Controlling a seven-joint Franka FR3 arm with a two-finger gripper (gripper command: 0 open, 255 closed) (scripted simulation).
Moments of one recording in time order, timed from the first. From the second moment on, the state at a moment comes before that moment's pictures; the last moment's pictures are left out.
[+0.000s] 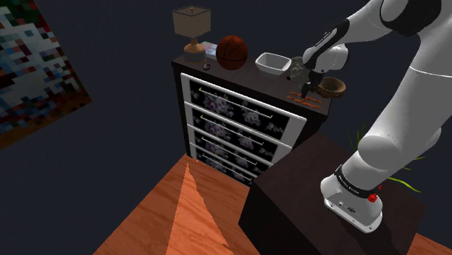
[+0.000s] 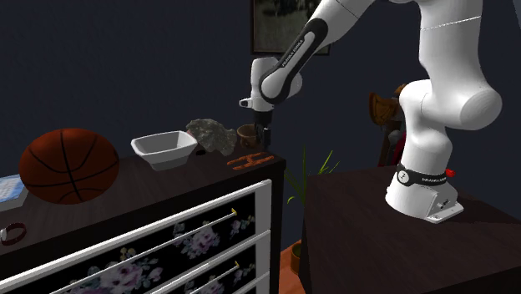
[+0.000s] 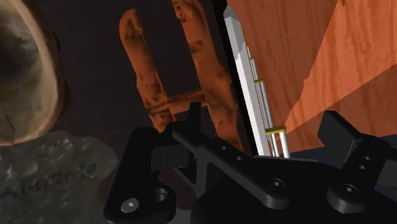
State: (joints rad) arm -0.18 0.23 -0.47 -2.30 0.11 2.54 -0.77
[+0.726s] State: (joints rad) arm -0.28 0.46 -0.40 -2.19 0.24 2.64 -0.90
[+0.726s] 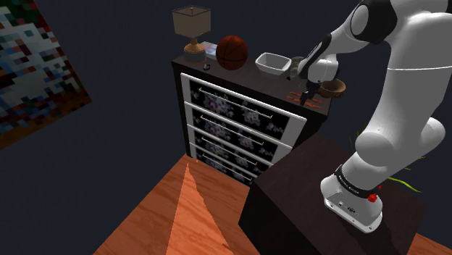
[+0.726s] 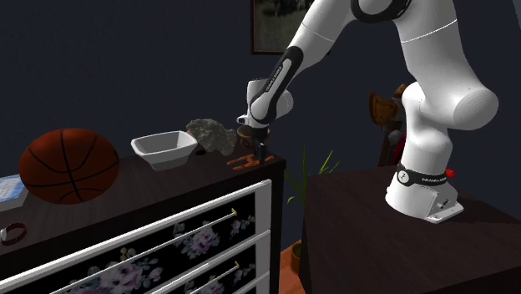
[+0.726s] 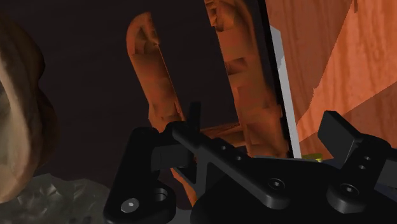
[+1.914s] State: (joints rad) arm -0.29 0.48 -0.39 -2.19 0.25 2.65 -0.90
